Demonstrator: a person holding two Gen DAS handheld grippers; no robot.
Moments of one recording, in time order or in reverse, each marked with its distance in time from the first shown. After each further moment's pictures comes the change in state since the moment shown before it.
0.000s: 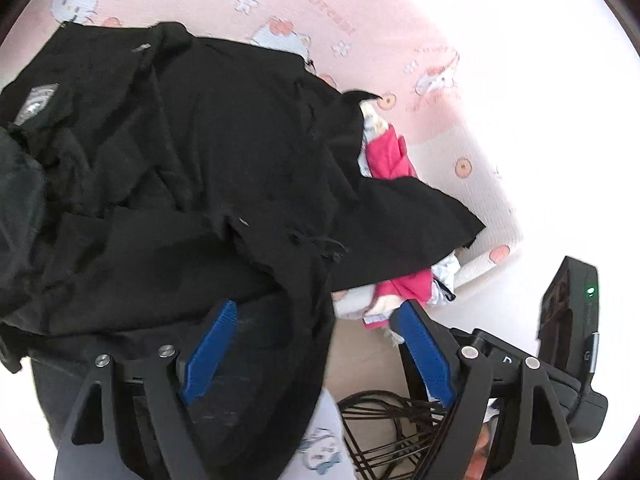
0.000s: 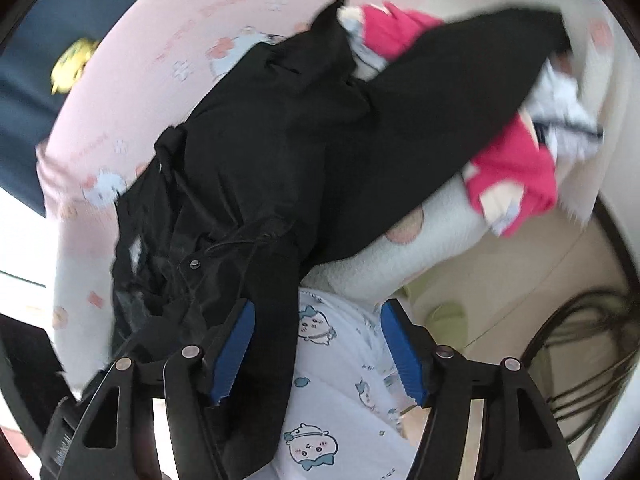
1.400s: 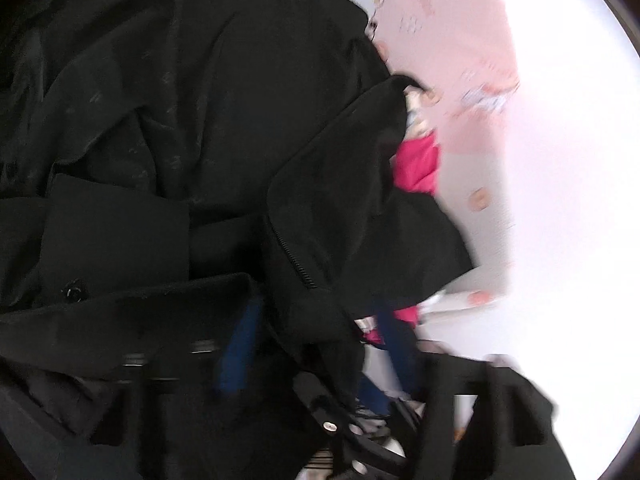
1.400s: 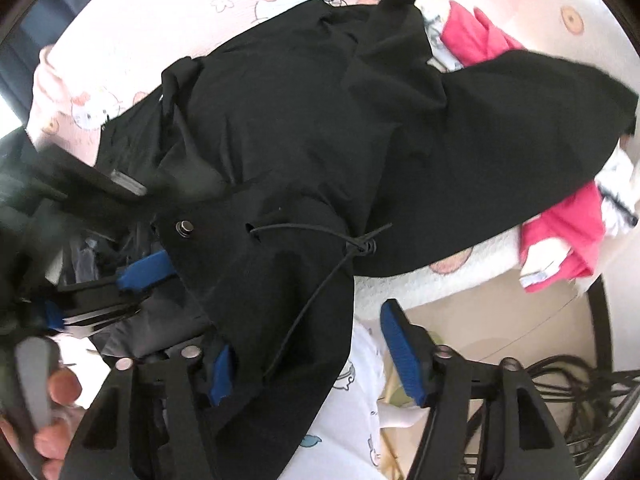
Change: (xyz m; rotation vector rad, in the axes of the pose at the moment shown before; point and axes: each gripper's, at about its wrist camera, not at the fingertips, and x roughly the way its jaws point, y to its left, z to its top) left arm 0.098 0.042 0.047 -0.299 0.207 -0.095; right arm 0.076 0.038 0.012 -0.229 0.074 -0.071
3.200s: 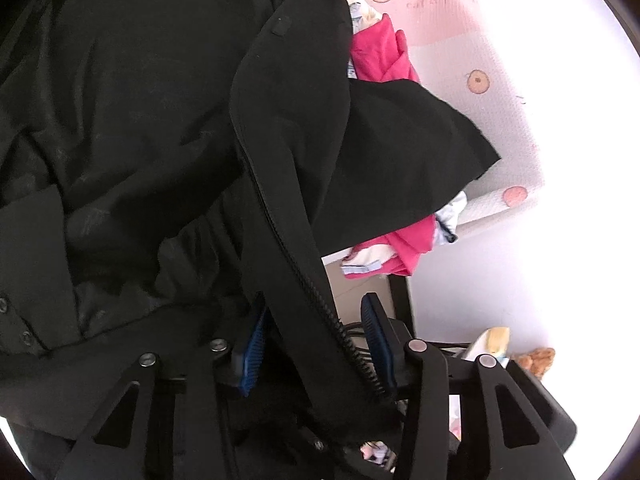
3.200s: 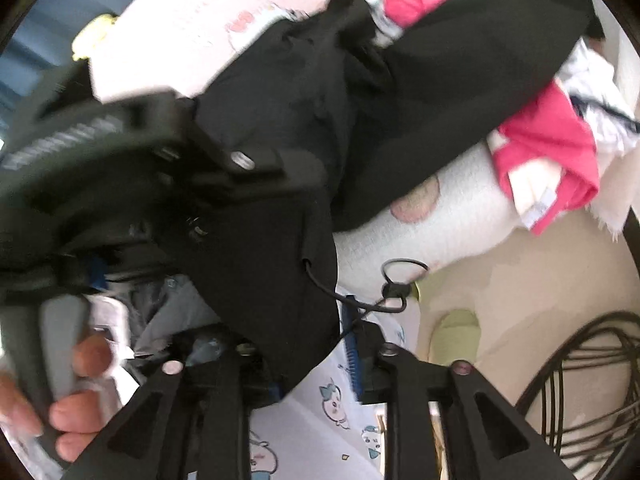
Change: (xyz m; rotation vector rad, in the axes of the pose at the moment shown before) left arm 0.051 -0.080 -0.048 0.295 0.184 0.072; right arm -0.023 -0.066 -0.029 0.155 -0.092 0.188
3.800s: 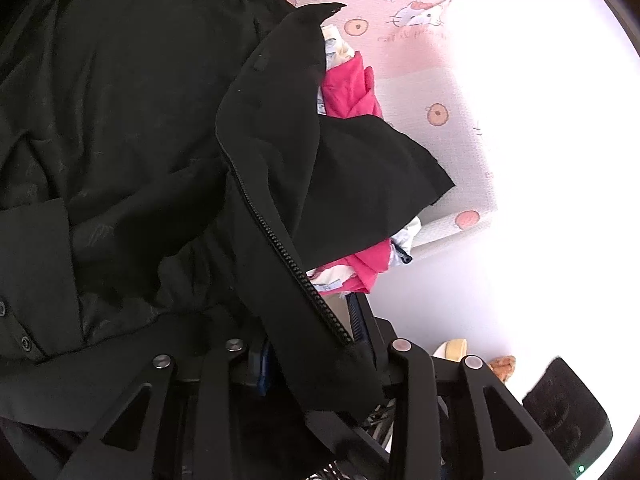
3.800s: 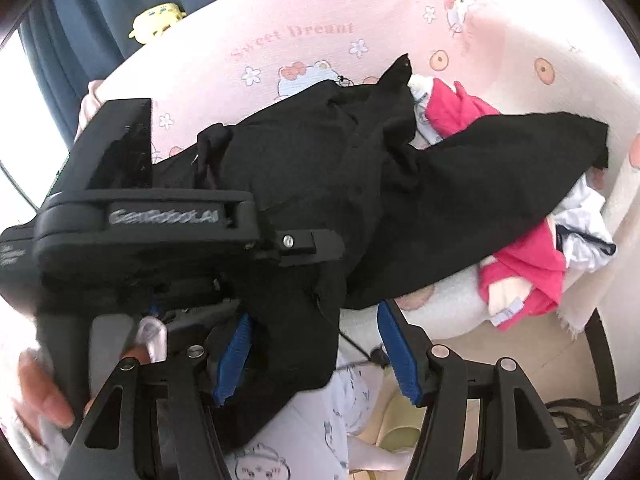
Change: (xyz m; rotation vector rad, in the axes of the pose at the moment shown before) left arm -0.042 0.027 -0.008 -0.013 -0.062 -0.151; right arm -0.032 0.052 0.010 -0.255 -0.171 -0.110
